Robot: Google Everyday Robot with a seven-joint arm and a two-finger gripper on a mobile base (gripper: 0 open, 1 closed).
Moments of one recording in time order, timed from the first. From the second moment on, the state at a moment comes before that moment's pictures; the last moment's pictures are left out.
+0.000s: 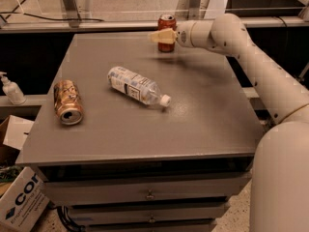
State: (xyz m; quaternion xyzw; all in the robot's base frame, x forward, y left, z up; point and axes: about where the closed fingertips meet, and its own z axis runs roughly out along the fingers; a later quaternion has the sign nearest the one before) arm 0.862 -0.057 0.875 -0.26 0.75 0.26 0.55
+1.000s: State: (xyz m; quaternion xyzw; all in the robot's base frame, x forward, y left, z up) arm 0.829 -0.055 0.893 -0.29 0.74 0.26 0.55
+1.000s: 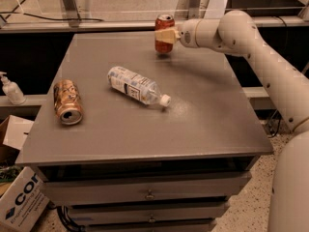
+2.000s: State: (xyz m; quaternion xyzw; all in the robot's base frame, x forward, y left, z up) arm 0.658 -0.055 0.906 -0.41 0.72 0.29 0.48
